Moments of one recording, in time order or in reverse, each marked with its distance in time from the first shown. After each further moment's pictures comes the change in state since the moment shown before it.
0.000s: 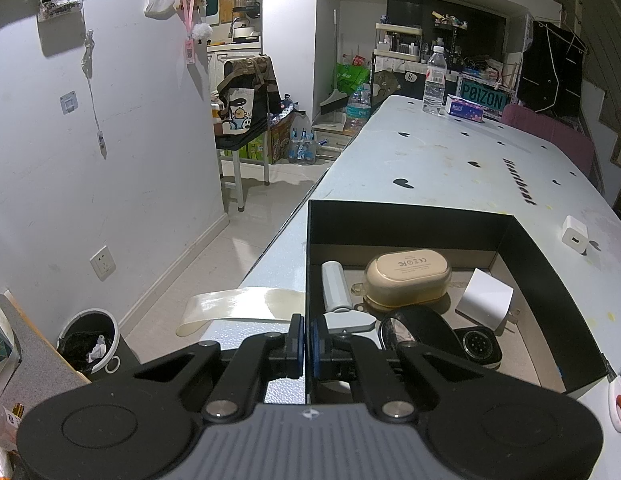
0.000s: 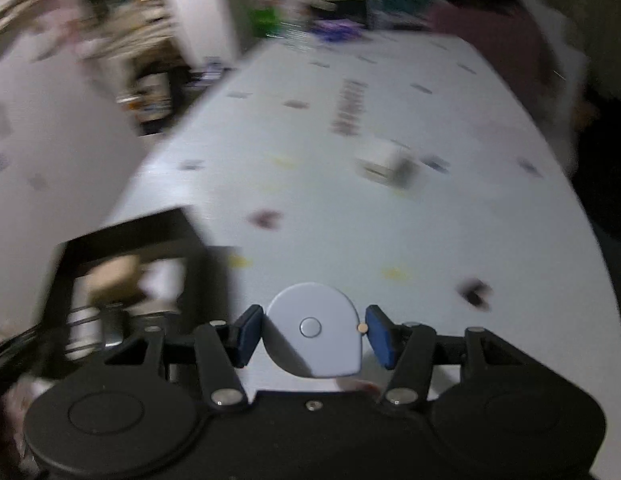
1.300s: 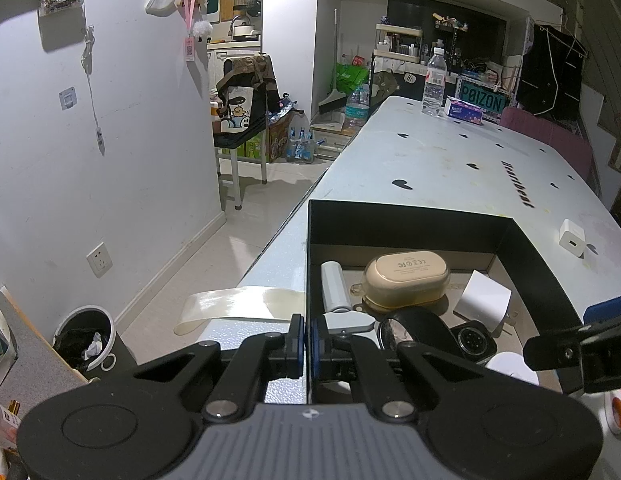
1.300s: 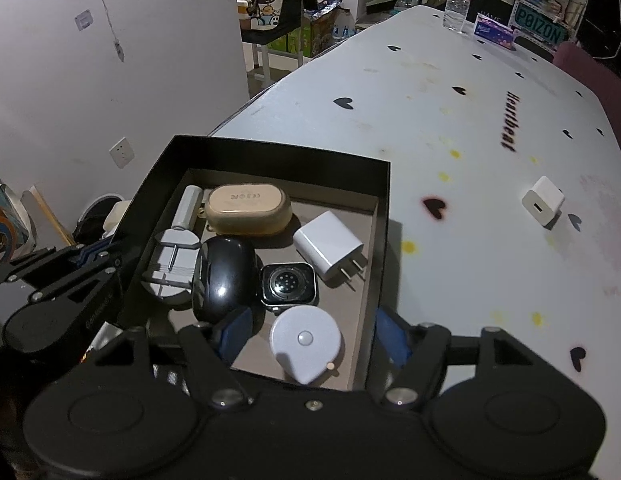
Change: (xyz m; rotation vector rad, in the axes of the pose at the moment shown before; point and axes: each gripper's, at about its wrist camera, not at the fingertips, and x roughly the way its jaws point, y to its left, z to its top) left arm 0.001 0.001 0.000 -0.002 -0.001 -0.001; right arm 0.048 0.113 0.005 -0.283 0.188 0.032
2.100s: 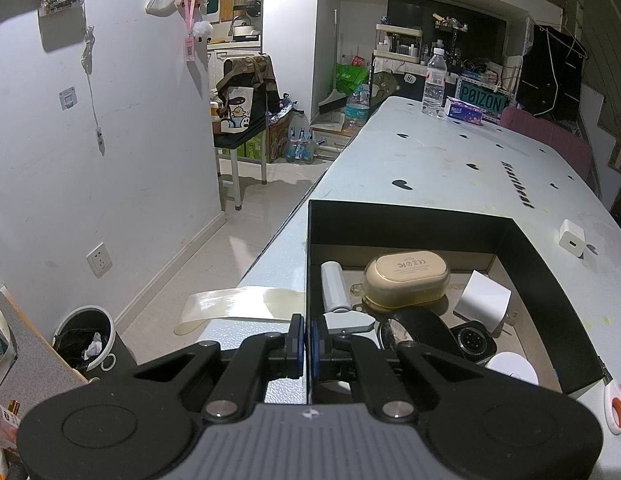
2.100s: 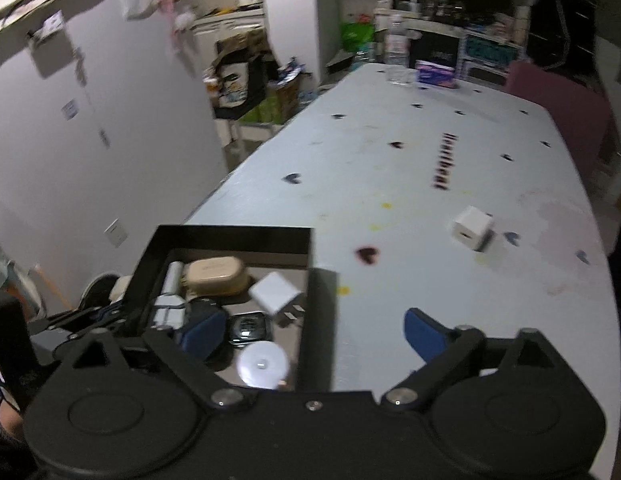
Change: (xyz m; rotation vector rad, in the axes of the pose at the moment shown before) left arm 0.000 0.001 0.000 0.001 0.000 0.001; right arm -0.084 -0.064 -0.021 0.167 -0.225 -0.032
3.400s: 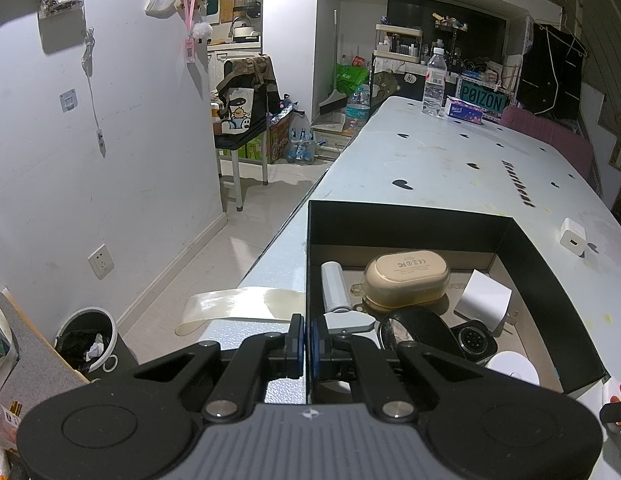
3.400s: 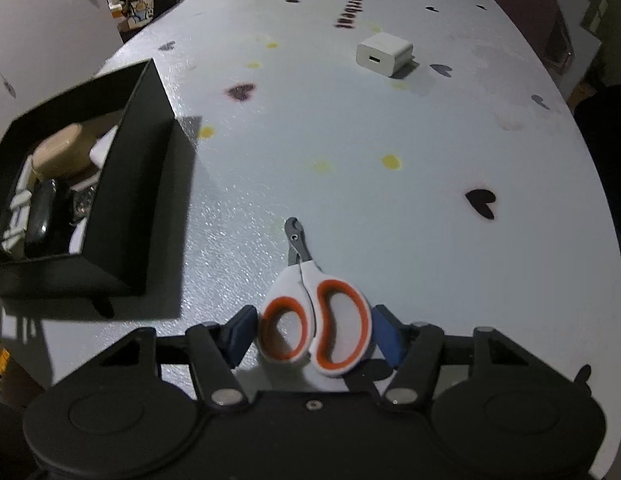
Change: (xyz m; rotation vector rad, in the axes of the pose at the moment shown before) left arm 0.000 -0.001 0.000 0.000 0.000 0.000; right arm 0.084 -0.065 -0.088 0.111 0.274 -0.137
